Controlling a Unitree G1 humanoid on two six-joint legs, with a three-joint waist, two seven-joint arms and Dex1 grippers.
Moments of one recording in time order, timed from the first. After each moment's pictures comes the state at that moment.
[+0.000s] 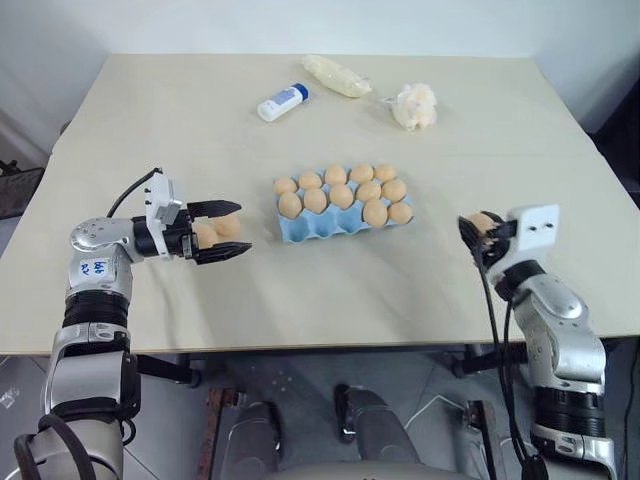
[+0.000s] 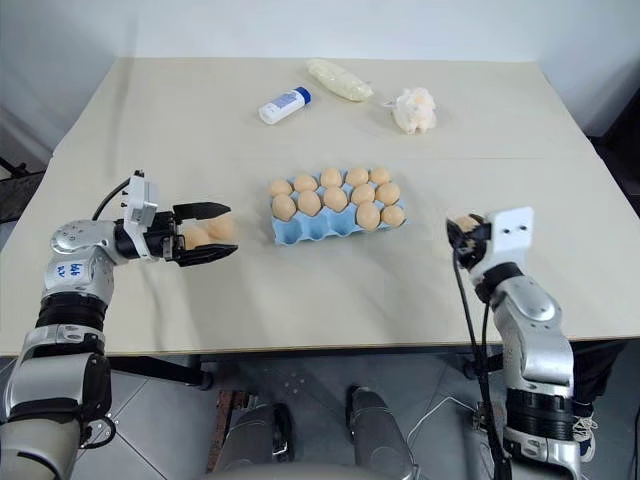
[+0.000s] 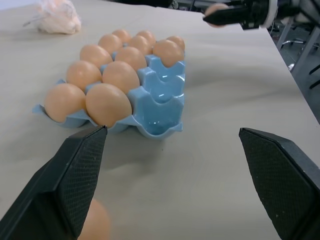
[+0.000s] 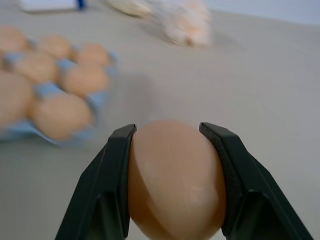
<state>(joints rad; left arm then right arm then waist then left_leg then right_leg) -0.75 0.61 0.14 0.77 -0.30 -0.05 -1.42 -0.28 -0.39 -0.20 -0.17 0.27 0.42 0.36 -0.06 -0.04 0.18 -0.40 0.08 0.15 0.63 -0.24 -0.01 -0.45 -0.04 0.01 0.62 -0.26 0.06</state>
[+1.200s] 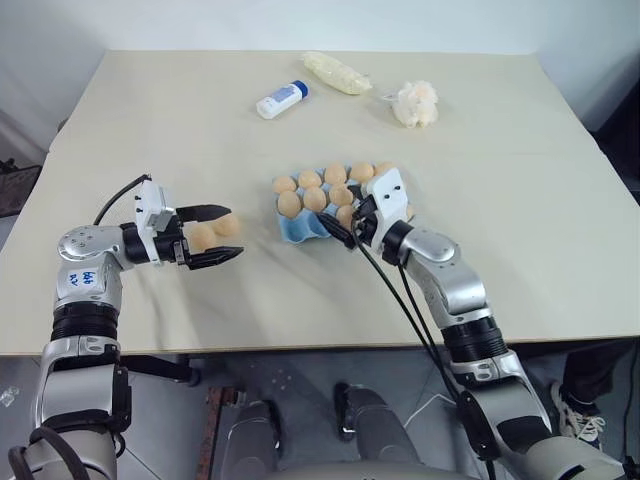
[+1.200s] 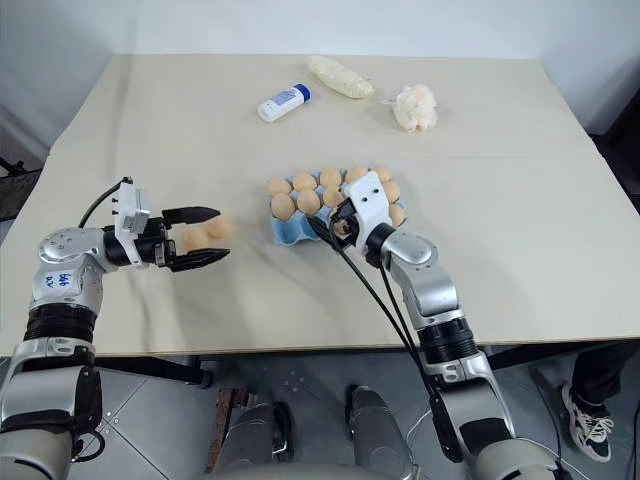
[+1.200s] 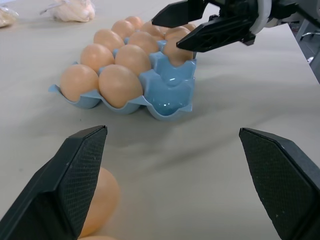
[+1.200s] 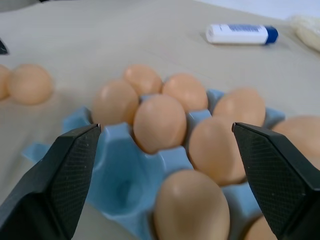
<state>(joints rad) -0.67 0.64 0.16 0.68 -0.31 -0.04 -1.36 -0.62 -0.20 0.12 0.13 0.17 0.33 0.53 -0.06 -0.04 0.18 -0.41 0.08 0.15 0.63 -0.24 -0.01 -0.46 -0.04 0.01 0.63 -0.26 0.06</state>
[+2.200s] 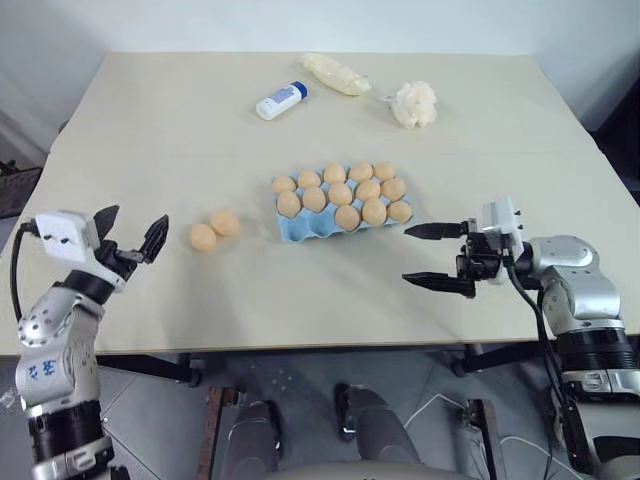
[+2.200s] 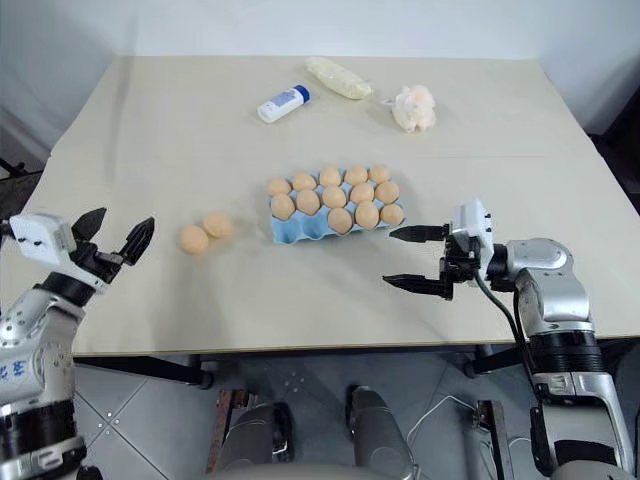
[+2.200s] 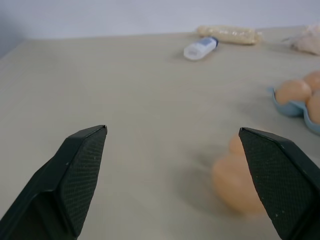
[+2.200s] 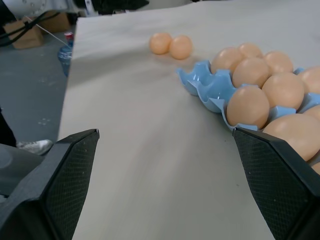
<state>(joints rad) -0.06 0.47 0.52 -0.18 -0.42 0.31 -0.43 -0.51 -0.67 -0.05 0.28 0.49 0.15 1.47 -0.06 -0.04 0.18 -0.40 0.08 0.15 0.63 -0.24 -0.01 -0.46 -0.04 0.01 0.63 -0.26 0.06</state>
